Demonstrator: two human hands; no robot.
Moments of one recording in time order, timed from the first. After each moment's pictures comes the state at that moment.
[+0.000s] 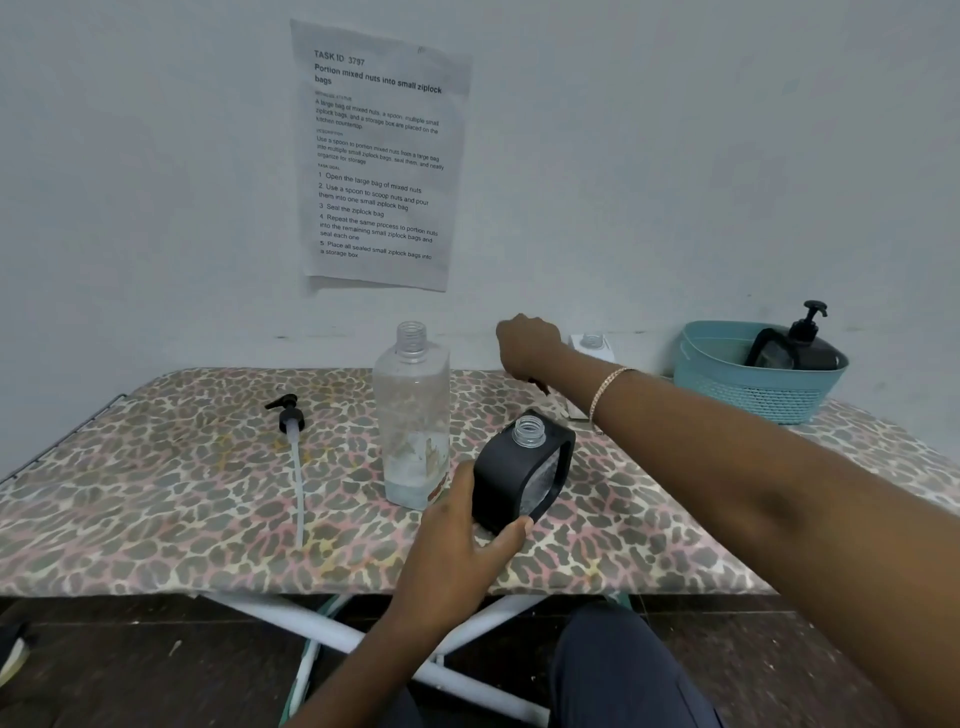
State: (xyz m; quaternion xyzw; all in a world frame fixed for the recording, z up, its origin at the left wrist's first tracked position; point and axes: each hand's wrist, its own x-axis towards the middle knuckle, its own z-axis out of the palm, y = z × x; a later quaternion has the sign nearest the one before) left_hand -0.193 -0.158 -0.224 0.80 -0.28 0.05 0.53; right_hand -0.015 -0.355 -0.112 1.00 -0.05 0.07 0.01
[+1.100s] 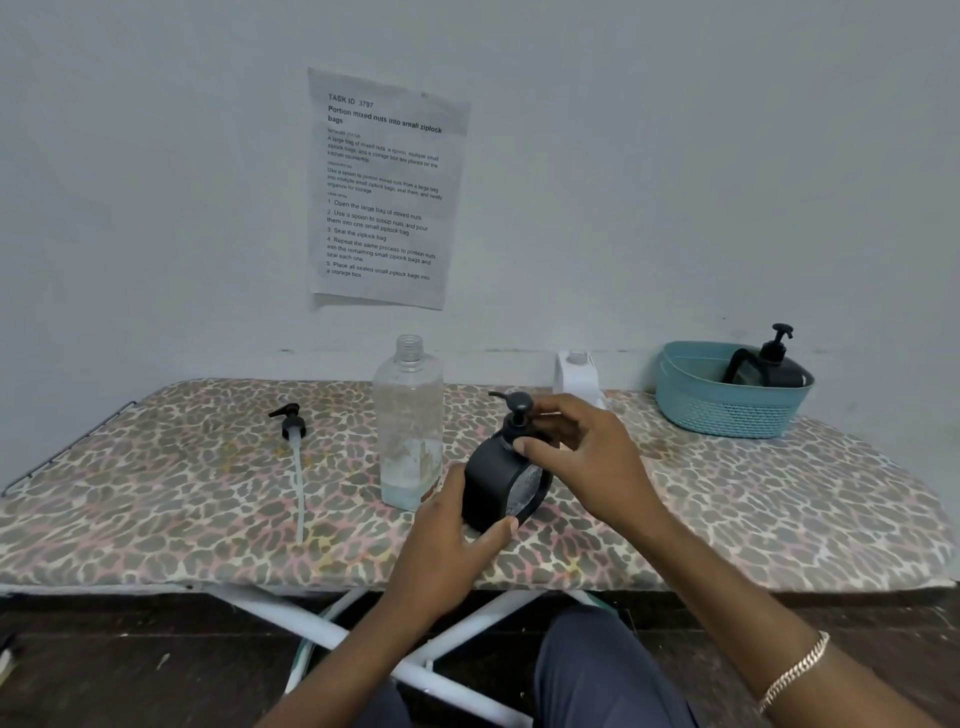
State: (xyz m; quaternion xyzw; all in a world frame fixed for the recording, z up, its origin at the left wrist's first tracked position) left_hand -0.193 -0.159 -0.226 0.80 -0.29 0.06 0.53; right_hand -0.221 -0.360 -0.148 0.82 0.05 0.23 -0.53
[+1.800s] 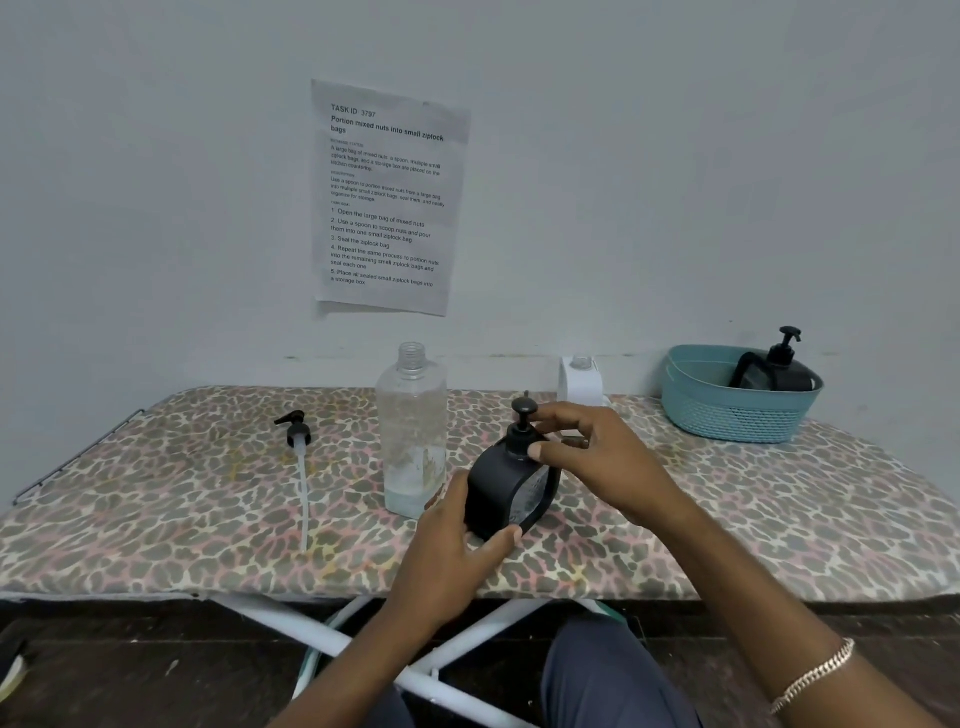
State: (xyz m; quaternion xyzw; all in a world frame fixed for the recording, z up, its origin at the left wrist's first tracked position) left_hand -0.190 -0.158 -0.227 0.79 -0.30 0.06 0.54; right_hand -0.217 -0.372 -0.133 0.83 0.06 0.13 -0.53
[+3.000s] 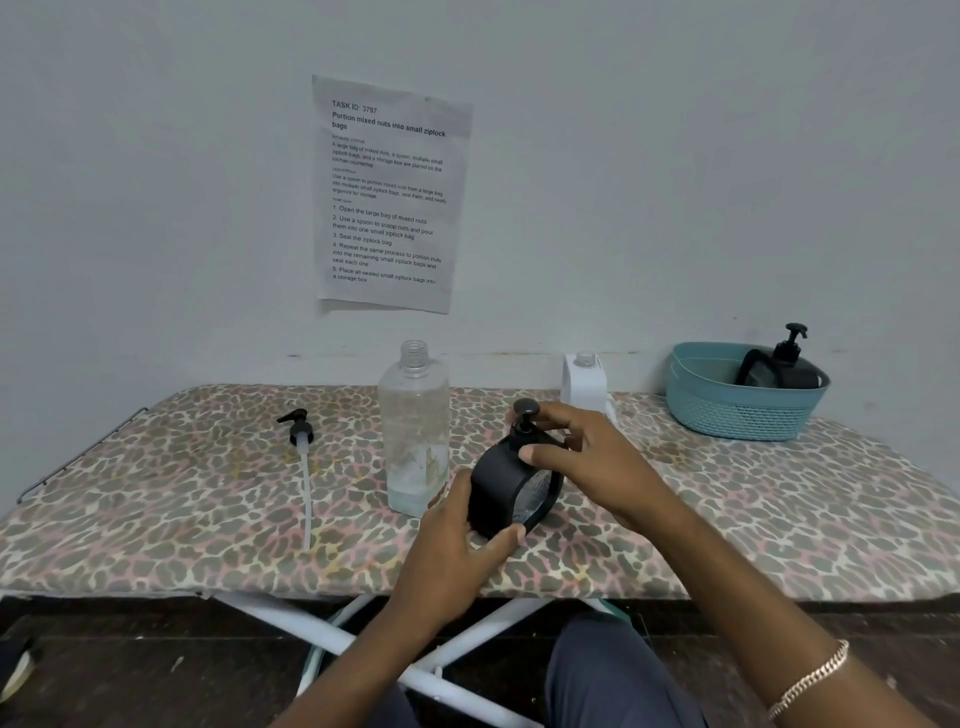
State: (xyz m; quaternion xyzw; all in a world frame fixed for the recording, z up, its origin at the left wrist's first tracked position) left_hand -0.189 -0.158 -0.226 0.79 -0.29 0.06 0.53; right_hand -0.216 -0.360 -0.137 0.83 0.05 0.11 -0.55
